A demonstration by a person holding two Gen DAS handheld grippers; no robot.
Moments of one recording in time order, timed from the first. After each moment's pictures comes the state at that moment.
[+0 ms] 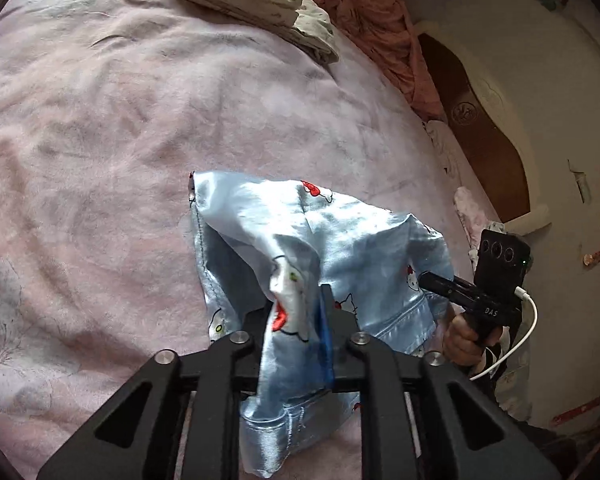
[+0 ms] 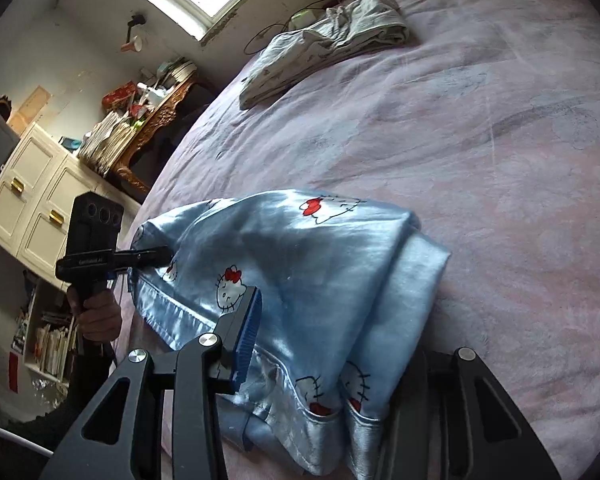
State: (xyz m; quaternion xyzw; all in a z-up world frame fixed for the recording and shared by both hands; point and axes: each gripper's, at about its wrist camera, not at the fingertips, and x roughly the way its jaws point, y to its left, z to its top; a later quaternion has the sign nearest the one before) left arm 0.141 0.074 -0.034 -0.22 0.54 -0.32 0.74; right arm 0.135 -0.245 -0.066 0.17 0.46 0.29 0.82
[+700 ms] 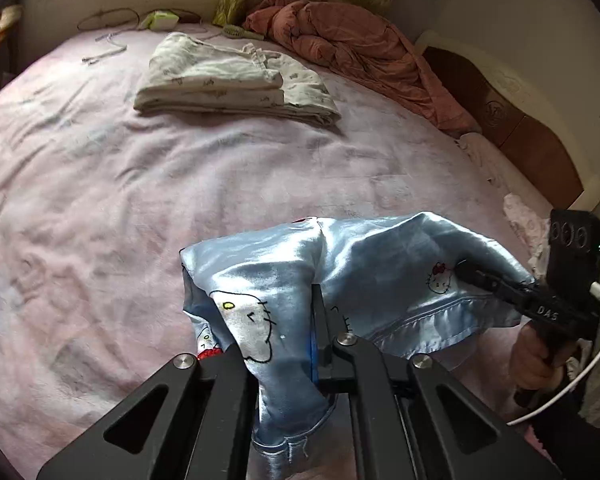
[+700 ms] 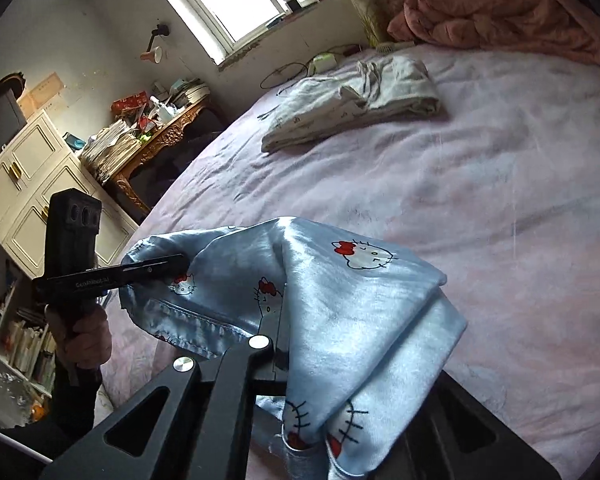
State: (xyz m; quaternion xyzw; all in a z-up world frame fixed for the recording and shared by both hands) left arm 0.127 0.039 0.032 -0.08 0.45 -0.22 0.86; right arm 0.137 -0.205 -0.002 0.12 0.38 0.26 0.88
